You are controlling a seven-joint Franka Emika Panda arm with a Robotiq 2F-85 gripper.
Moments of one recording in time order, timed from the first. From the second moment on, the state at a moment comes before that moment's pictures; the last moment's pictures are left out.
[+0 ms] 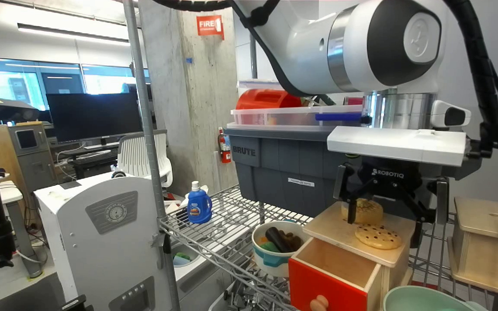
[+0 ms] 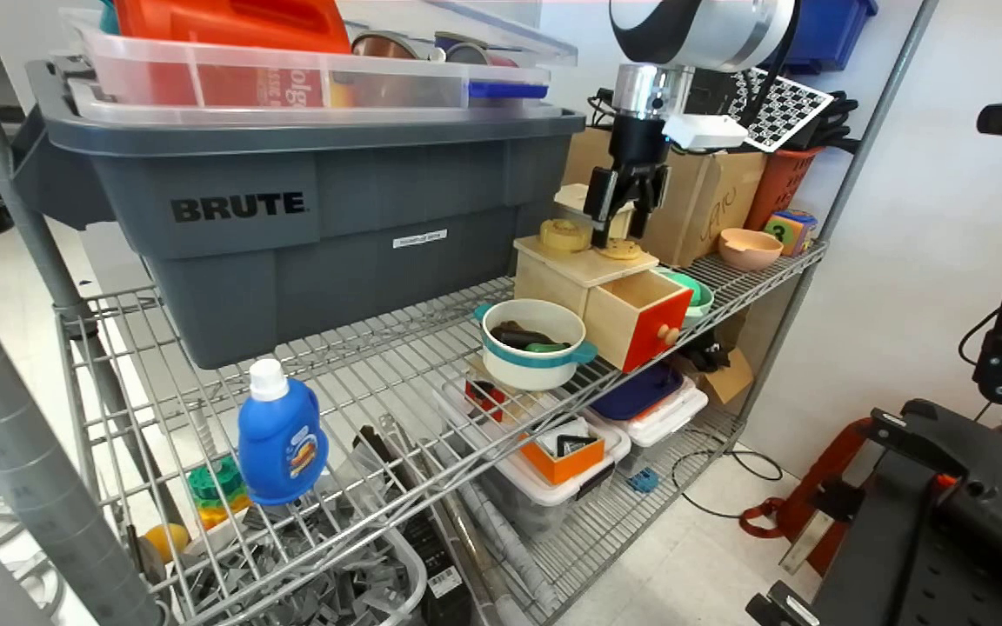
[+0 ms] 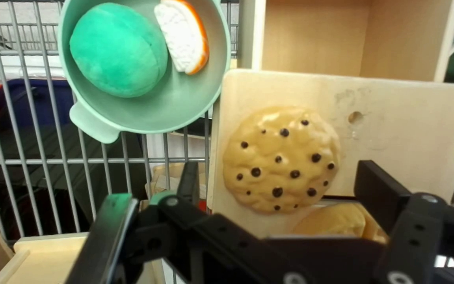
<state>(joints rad) -0.18 0.87 -0.04 -1.35 0.06 2.21 -0.29</state>
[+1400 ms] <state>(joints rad) -0.19 0.90 -0.04 -1.32 0.06 2.18 -0.29</state>
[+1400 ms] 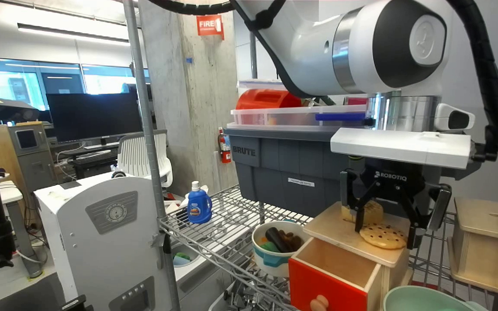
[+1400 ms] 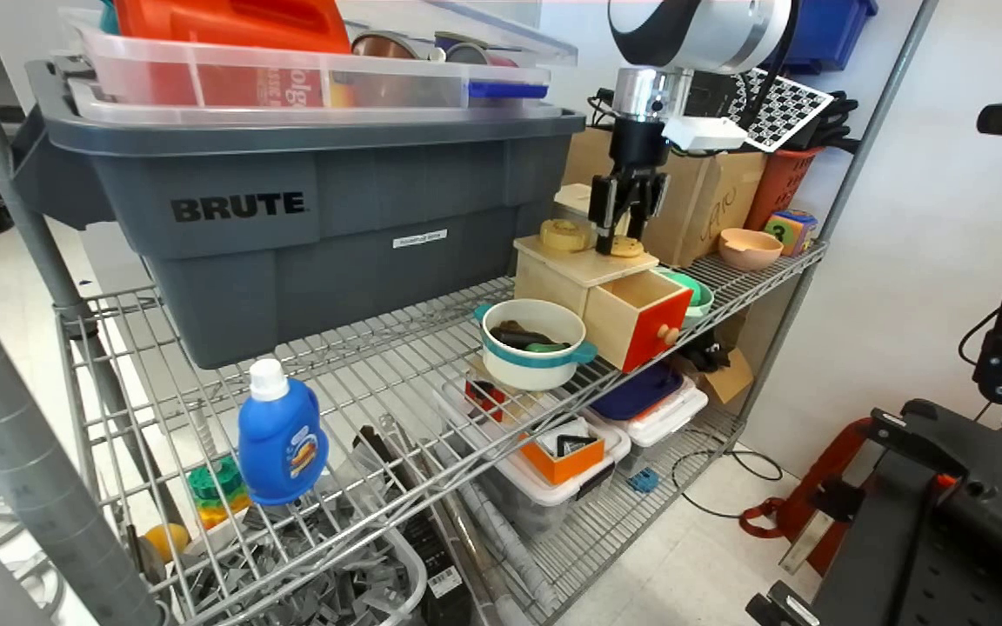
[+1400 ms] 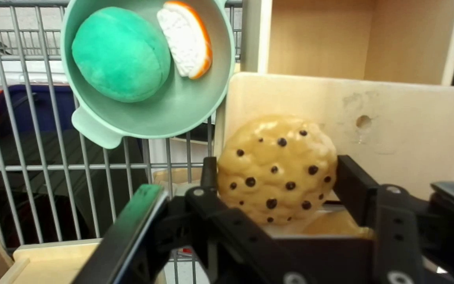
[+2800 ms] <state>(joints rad) -0.15 0.79 -0.04 -1.45 0.06 2.20 -0.29</state>
